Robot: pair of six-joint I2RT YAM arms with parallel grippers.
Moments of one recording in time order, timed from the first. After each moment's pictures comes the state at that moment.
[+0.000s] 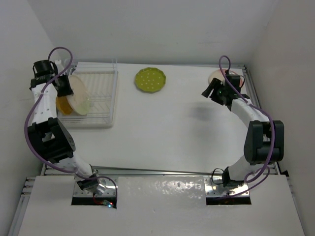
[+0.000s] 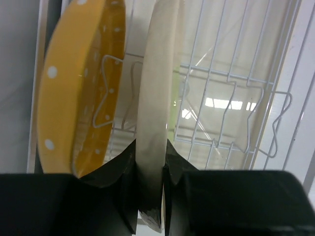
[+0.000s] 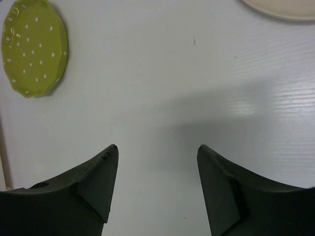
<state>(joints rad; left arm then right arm) 0.43 1.66 1.54 -0.75 0.18 0.09 -0.01 1.61 1.03 -0.11 -0.17 0.46</state>
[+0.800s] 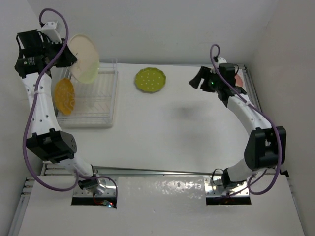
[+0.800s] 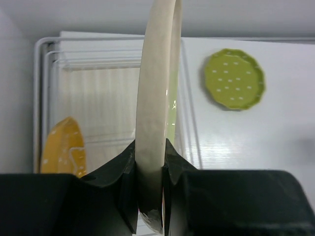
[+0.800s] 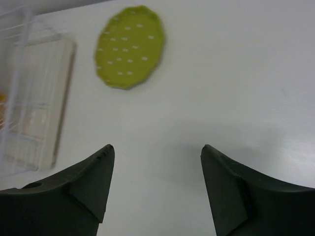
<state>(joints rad) 0.33 1.65 2.02 -0.88 0.42 0.06 0.09 1.53 1.11 -0.11 -0.24 0.42</state>
